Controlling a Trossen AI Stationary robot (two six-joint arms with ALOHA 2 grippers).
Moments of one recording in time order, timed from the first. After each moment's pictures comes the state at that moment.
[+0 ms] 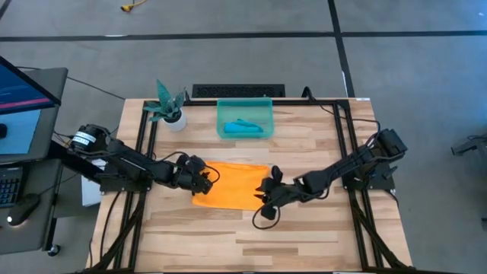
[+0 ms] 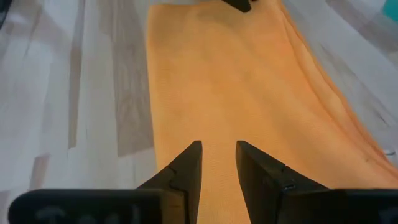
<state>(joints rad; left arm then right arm) -0.25 1.44 0.50 -0.15 -0.58 -0.94 0.39 1.69 0.87 0.06 0.39 0.47</state>
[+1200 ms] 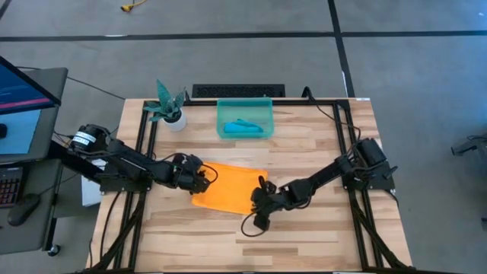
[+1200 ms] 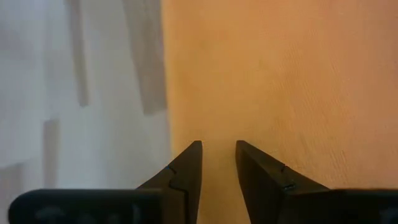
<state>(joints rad) -0.25 1.44 0.50 -0.26 -0.61 -0.99 0.39 1.92 1.00 0.00 0.17 0.64</state>
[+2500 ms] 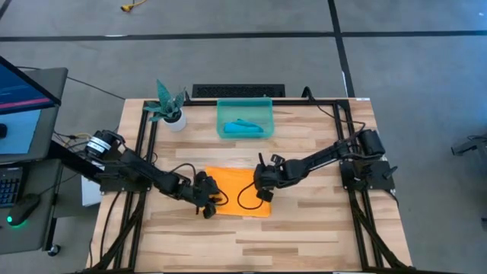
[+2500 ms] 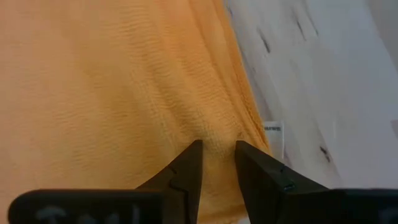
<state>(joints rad) -0.38 1.63 0.55 0.20 -0.32 -0.69 0.18 1.88 1.06 -0.43 0.31 0.43</state>
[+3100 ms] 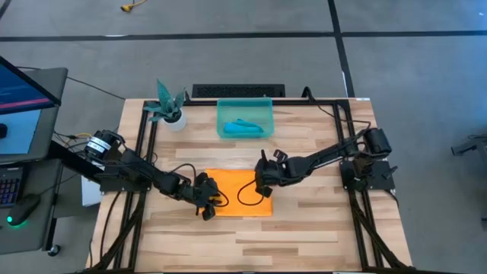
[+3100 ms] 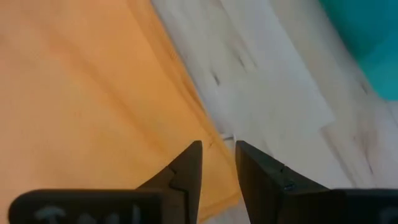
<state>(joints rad) -0.39 1.63 0.56 0.18 -0.27 -0.66 0.18 1.81 1.08 -0.49 0.43 0.49</state>
